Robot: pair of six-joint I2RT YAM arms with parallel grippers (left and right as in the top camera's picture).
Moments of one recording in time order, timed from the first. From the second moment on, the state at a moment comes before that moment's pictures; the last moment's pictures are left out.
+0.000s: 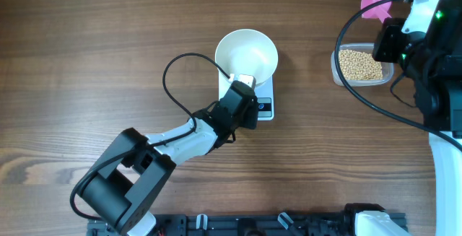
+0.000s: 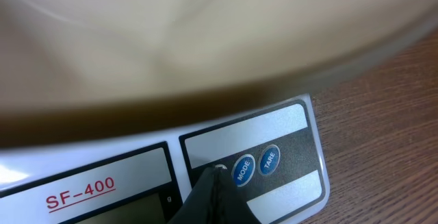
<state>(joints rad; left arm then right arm) -0.71 1.76 0.80 0.10 -0.01 -0.48 -0.02 1.25 1.51 -0.85 -0.01 0.07</state>
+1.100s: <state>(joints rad) -0.71 1.78 0.82 0.07 -0.02 -0.48 -0.02 1.25 1.51 -0.87 -0.01 0.07</state>
